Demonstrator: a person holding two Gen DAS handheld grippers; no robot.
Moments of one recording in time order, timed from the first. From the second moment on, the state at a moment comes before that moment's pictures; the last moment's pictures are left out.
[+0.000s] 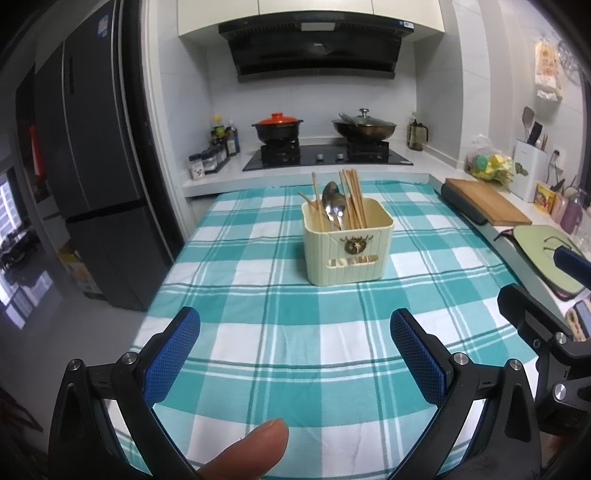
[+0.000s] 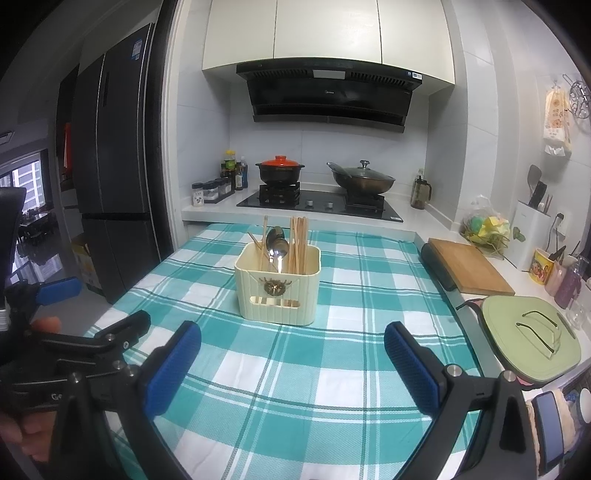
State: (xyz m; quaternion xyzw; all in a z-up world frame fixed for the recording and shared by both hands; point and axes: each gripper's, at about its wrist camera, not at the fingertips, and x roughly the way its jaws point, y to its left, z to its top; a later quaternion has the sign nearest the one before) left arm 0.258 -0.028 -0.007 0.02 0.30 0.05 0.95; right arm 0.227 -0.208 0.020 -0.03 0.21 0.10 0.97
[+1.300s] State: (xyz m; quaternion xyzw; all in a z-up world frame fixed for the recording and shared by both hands) left arm 0.258 -0.030 -0.007 0.02 0.30 0.04 0.95; right arm 0.227 -0.204 0.019 -0.04 0.22 0.10 0.97
